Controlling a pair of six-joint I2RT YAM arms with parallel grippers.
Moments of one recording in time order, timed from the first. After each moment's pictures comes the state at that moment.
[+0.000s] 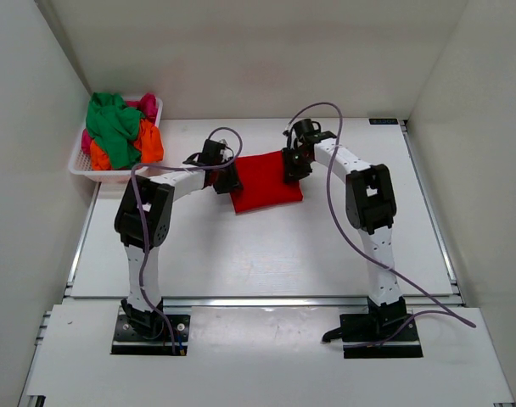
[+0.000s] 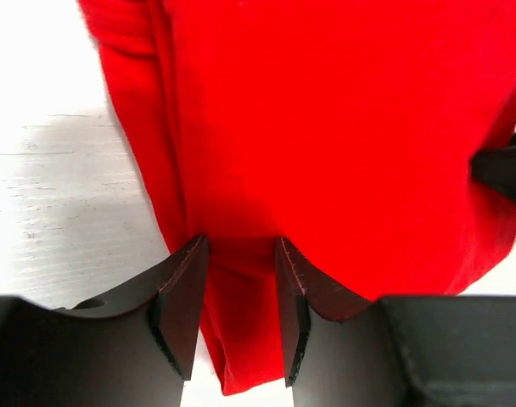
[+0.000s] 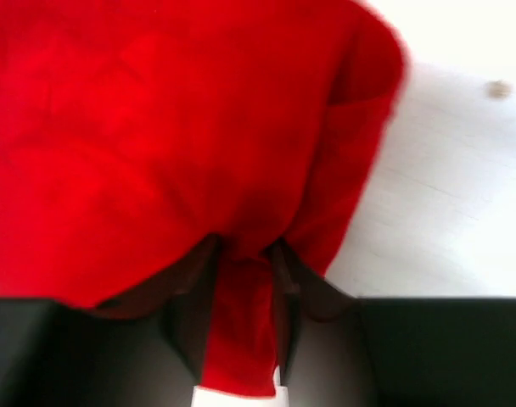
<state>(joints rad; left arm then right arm) -0.36 2.05 1.37 -0.22 0.14 -0.58 0.33 2.33 1.94 -0.69 -0.26 0.10</state>
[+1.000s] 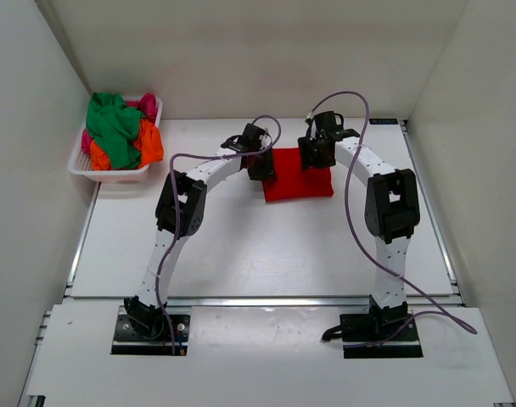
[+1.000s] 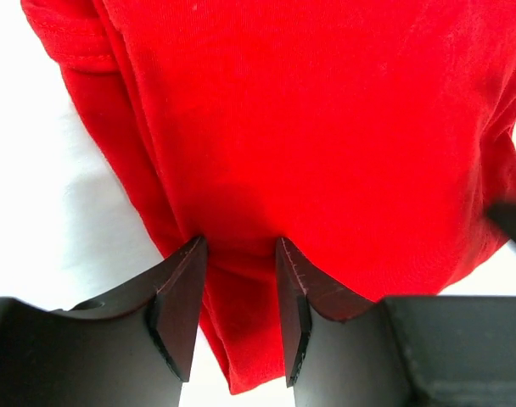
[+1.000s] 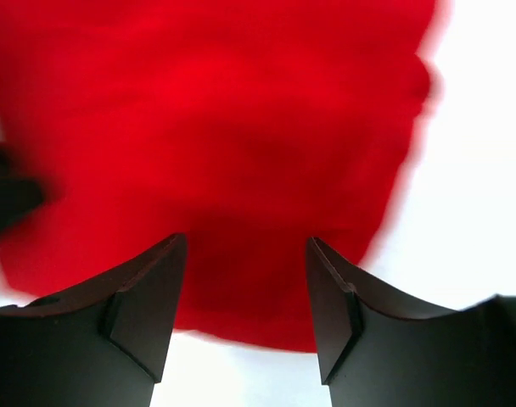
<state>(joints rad) -0.52 2.42 2.01 -0.50 0.18 -0.53 0.27 2.14 1.77 -0.60 -0.05 0.06</state>
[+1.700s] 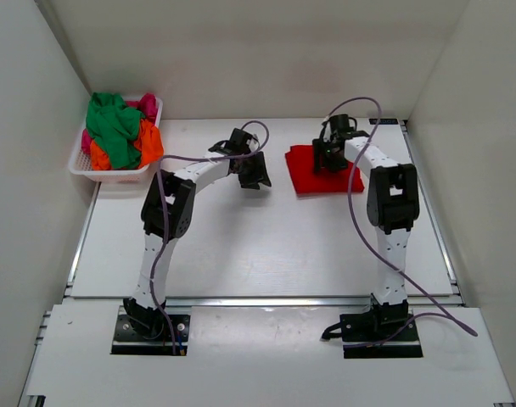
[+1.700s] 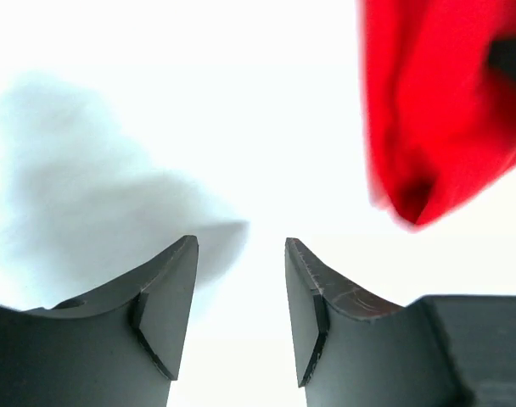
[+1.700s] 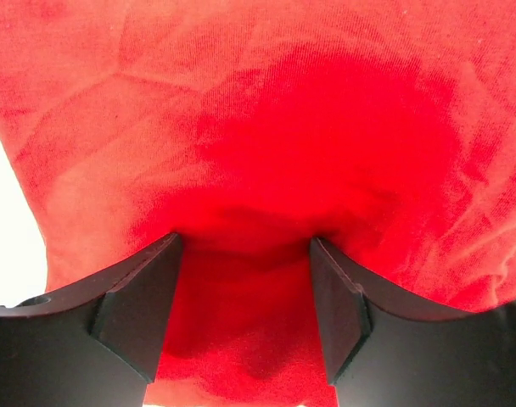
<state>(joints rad) -0.49 2.31 1.82 -0.44 0.28 -0.57 0.19 2.24 1.80 -0.57 -0.06 0.09</state>
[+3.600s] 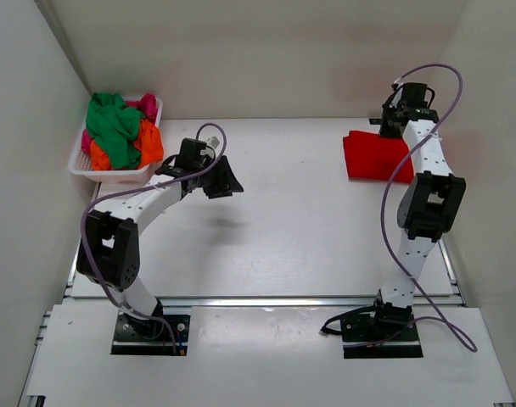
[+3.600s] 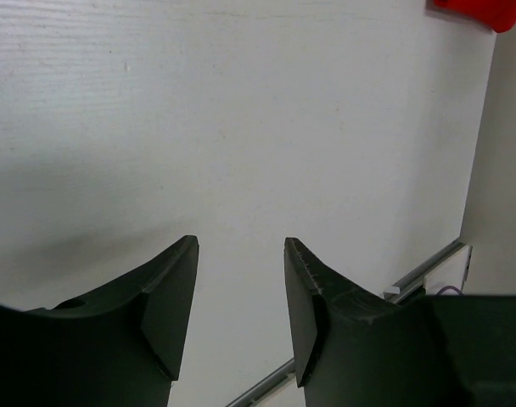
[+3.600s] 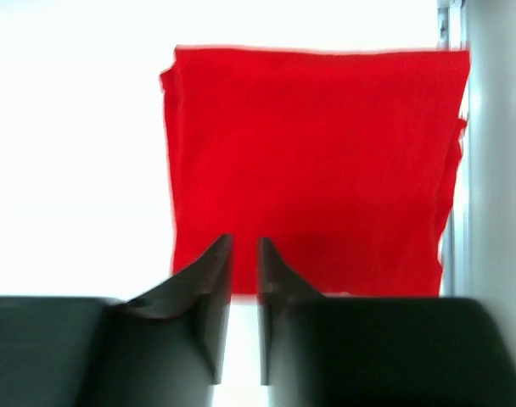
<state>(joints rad) -0.35 1.67 1.20 -0.34 0.38 -0.59 -0.16 2.17 2.06 -0.64 -0.08 -0.04</state>
